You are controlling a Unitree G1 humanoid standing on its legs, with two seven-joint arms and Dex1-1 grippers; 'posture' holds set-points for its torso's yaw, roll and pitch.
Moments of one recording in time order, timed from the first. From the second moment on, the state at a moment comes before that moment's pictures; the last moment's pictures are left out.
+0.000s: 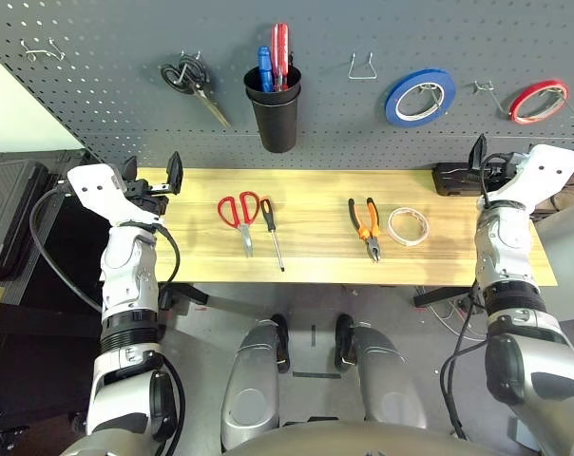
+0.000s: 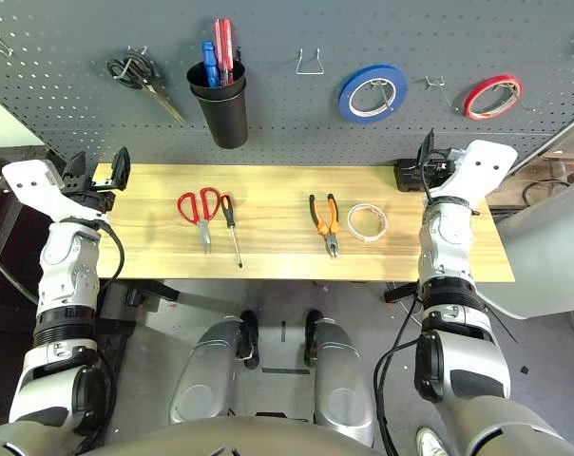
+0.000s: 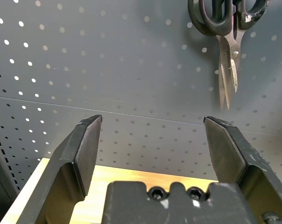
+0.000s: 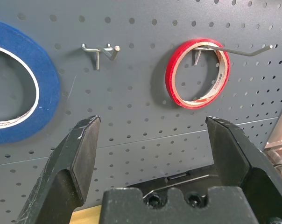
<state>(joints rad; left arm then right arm) -0.37 0.33 0.37 0.37 -0.32 -0.15 -0.31 -0.55 -0.30 -0.33 0.75 0.18 -0.47 -0.03</state>
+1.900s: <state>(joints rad) -0.26 0.54 -0.18 0.14 -0.10 -0.07 -0.97 -0.63 -0.64 0.10 0.69 0.02 0.32 0.82</state>
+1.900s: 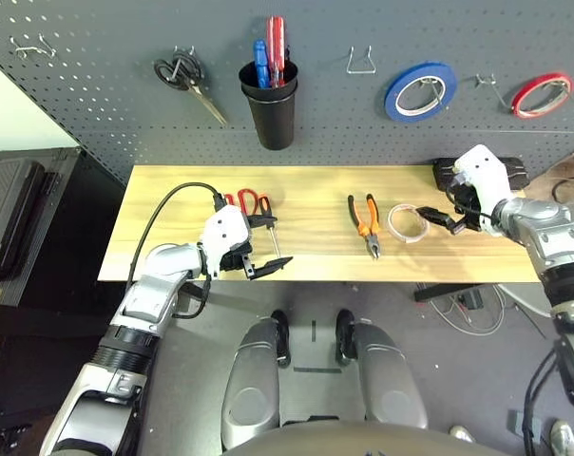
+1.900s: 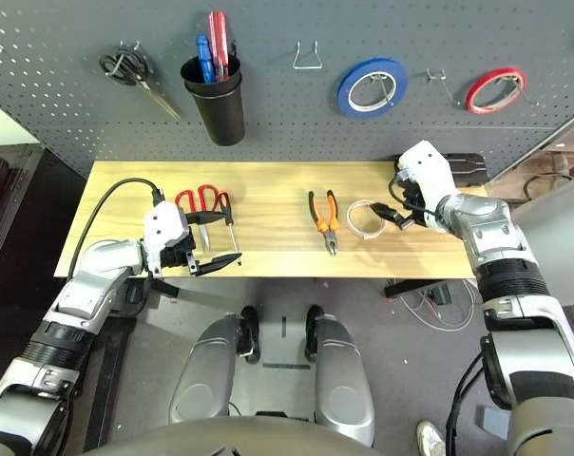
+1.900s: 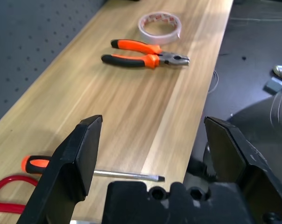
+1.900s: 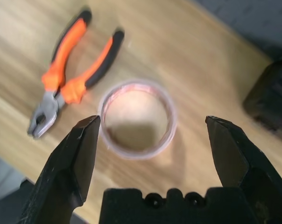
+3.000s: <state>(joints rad) -0.17 0.59 -0.18 0.00 -0.09 0.01 -0.93 -0.83 -0.48 0.26 1.19 -0.26 0.07 0.79</state>
